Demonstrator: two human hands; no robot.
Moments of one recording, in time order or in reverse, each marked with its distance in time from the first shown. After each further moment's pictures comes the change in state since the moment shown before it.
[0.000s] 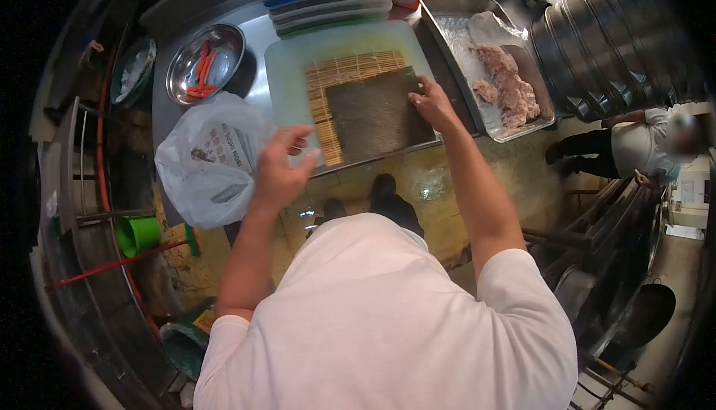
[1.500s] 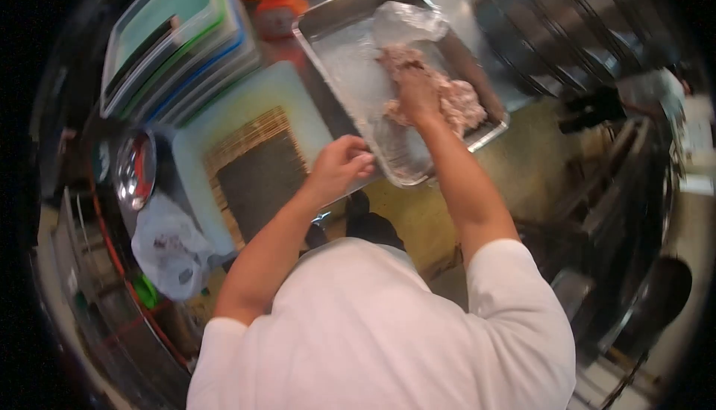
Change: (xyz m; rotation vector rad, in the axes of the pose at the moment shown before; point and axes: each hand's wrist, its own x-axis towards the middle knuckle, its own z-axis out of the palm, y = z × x) left_hand 0.147 0.067 0.316 -0.516 -0.570 -0.427; right_hand 0.113 0.137 -0.215 -0.963 0.430 -0.321
